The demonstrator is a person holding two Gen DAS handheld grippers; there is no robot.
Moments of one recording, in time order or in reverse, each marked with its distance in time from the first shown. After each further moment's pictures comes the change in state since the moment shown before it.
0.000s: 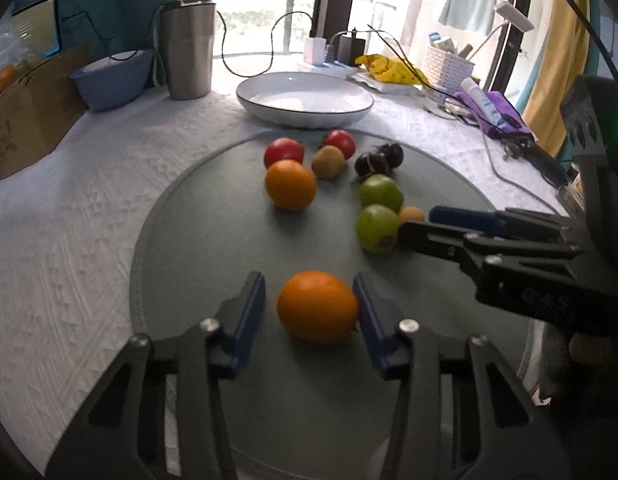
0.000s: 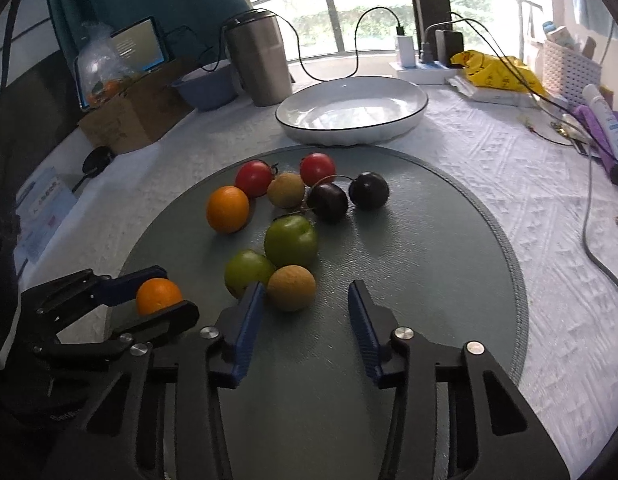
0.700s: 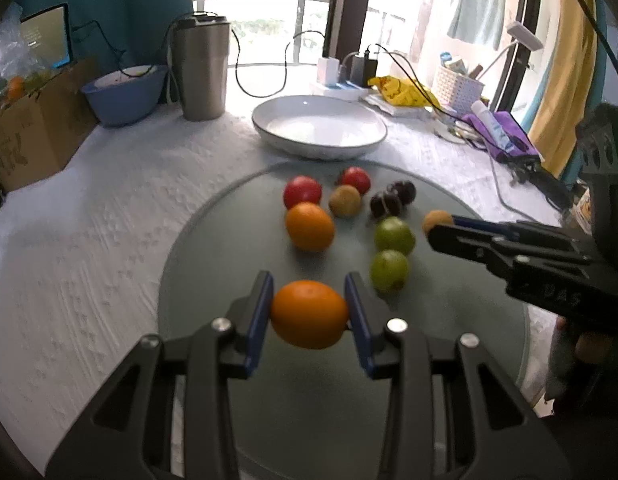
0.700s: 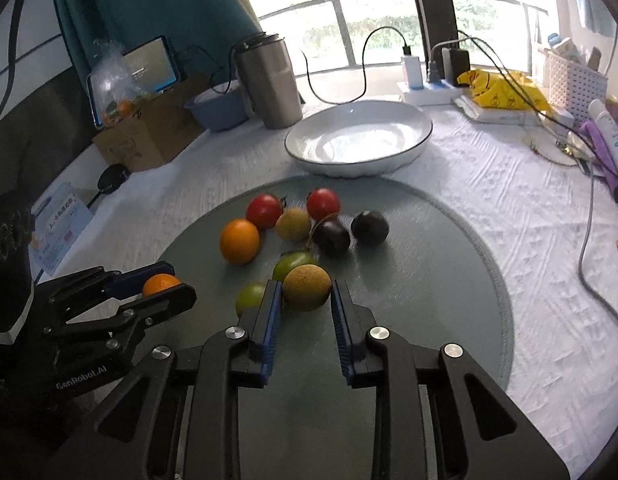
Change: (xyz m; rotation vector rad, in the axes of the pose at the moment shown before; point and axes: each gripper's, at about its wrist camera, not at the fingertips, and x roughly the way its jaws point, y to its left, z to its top) left arm -0.011 0.013 0.027 -0.026 -0.043 0.026; right arm -0.015 -0.007 0.018 -0.003 -0.053 0.043
